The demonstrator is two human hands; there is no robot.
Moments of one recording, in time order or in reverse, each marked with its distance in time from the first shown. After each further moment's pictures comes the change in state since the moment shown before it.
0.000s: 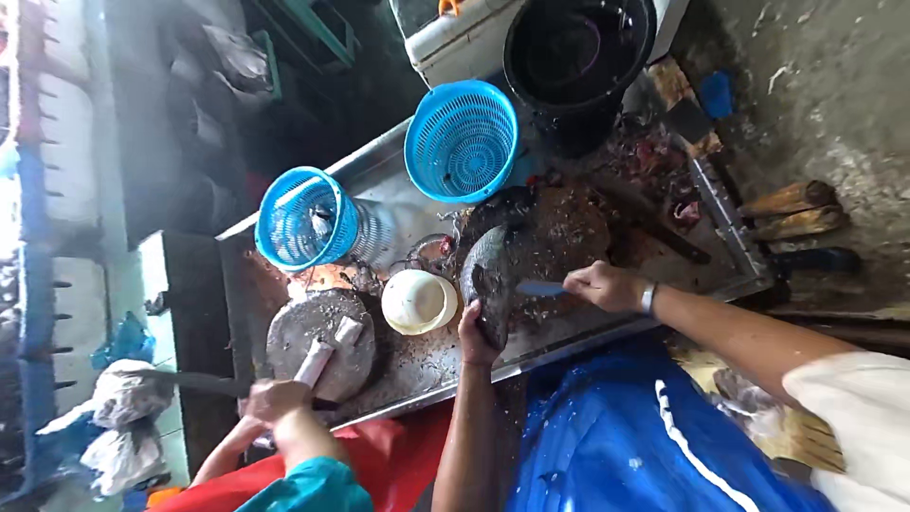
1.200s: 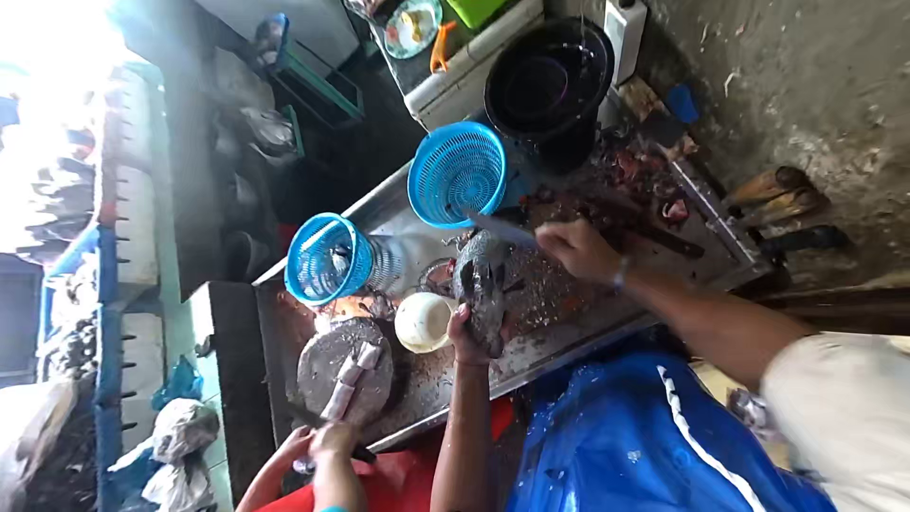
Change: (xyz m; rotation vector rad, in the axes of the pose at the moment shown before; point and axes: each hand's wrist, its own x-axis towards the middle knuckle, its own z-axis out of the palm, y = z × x) left_hand -0.005 0.048 0.037 -0.067 -0.386 -0.032; right_hand 0.010 -0.066 -0.035 0.108 0.198 -0.064
